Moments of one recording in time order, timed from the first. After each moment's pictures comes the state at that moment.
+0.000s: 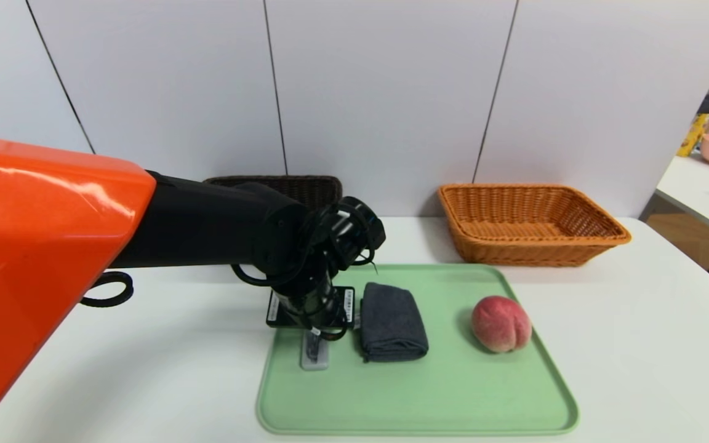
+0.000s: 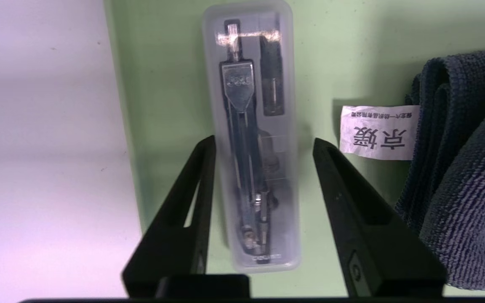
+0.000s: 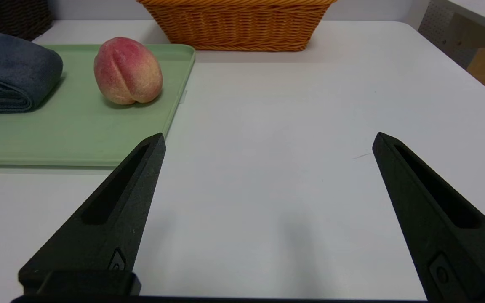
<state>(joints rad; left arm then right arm) -0.74 2.09 -1.60 0.66 0.28 -0.66 0.00 0.00 0.00 0.00 0.00 -0.01</state>
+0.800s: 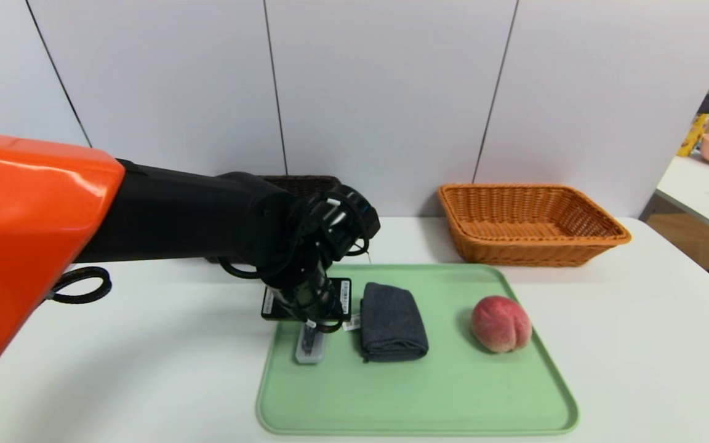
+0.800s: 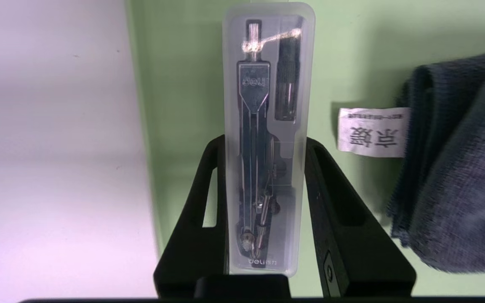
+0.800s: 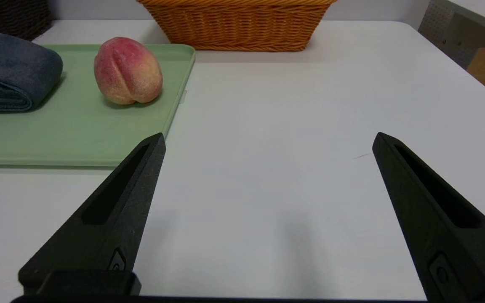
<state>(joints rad) -0.74 2.05 -1.60 0.66 0.28 -0.65 0.00 0.00 0.00 0.00 0.00 -0.01</state>
